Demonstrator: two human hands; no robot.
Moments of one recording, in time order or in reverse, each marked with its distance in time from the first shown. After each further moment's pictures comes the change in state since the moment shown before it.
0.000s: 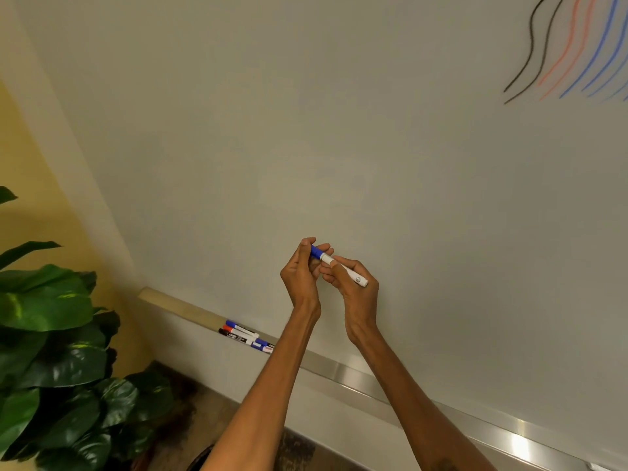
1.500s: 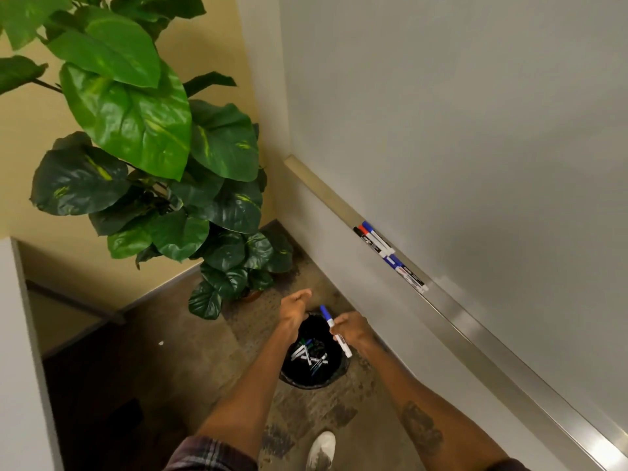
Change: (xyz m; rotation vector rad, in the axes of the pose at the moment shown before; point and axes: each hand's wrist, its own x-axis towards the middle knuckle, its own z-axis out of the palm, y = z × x) left_hand -0.026 -0.066 -0.449 0.549 0.550 -0.657; right_hand -0.163 0.346 0.098 -1.043 -0.851 0.864
